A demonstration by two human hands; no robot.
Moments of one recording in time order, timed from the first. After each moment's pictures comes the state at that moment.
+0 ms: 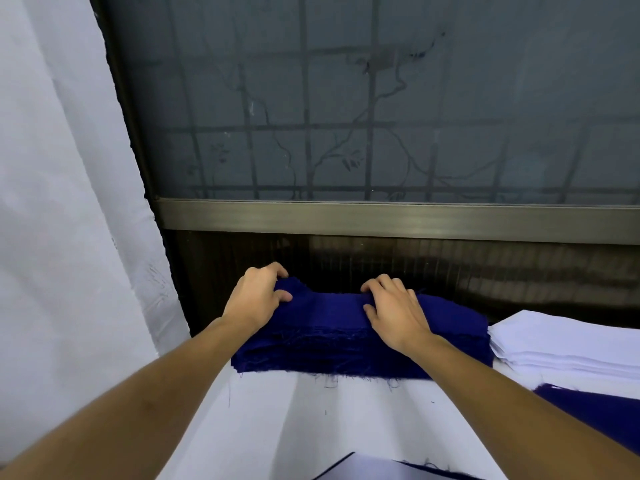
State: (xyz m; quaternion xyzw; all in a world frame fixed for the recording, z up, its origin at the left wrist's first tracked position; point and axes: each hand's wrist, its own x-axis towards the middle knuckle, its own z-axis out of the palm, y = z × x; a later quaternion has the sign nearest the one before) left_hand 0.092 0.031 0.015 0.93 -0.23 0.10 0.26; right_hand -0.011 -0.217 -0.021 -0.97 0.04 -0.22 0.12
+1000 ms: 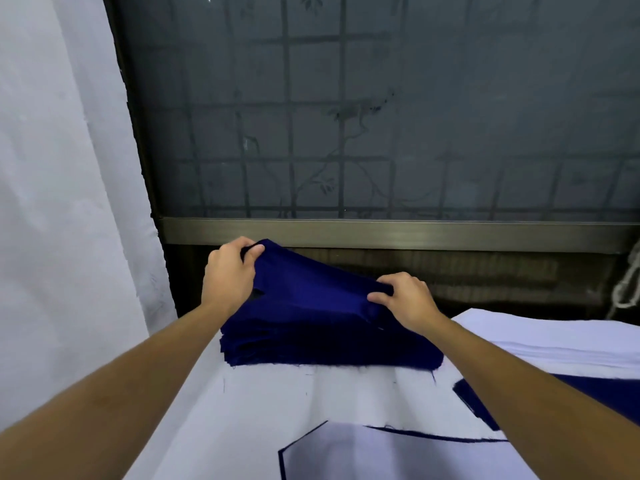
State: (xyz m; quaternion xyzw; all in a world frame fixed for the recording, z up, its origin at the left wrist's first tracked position) left_hand 0.022 0.050 0.086 0.84 -0.20 0.28 0.41; right_hand -0.093 -0.247 0.045 -0.94 0.10 -0.20 0.25
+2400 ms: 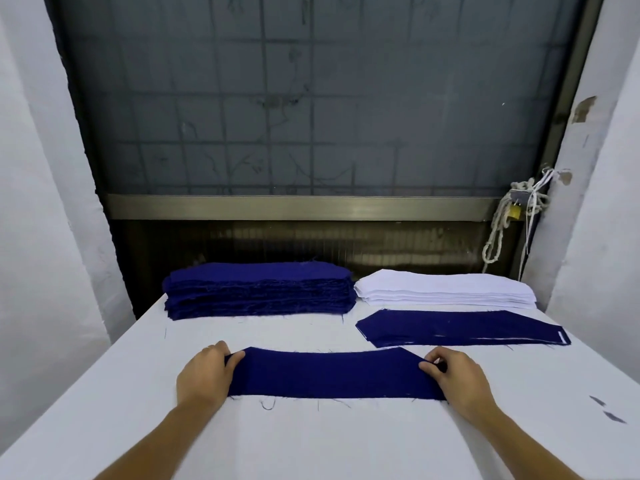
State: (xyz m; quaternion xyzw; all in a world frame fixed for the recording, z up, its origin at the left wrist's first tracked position) left_hand -0.157 0.023 -0.106 0.96 -0.12 0.12 0.22; right_hand -0.374 -0.358 -0.102 -0.90 0.29 -0.19 0.26
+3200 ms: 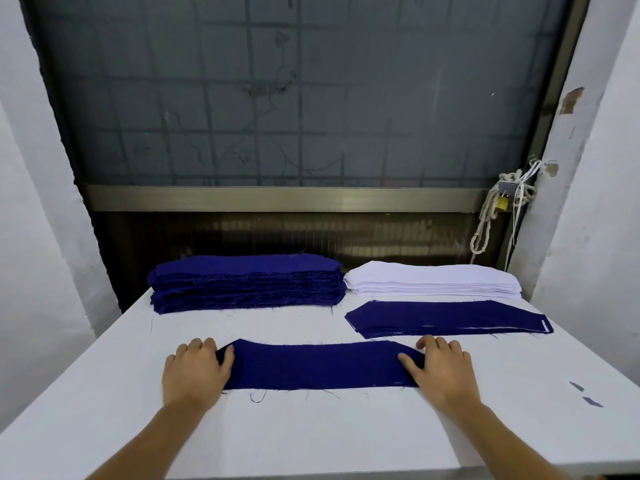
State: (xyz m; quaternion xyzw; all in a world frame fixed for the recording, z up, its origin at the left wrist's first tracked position) left_hand -0.164 0.017 -0.113 0.97 -0.13 0.19 0.11; right_hand -0.369 -0.353 -0.117 -0.93 0.32 -0.18 0.05
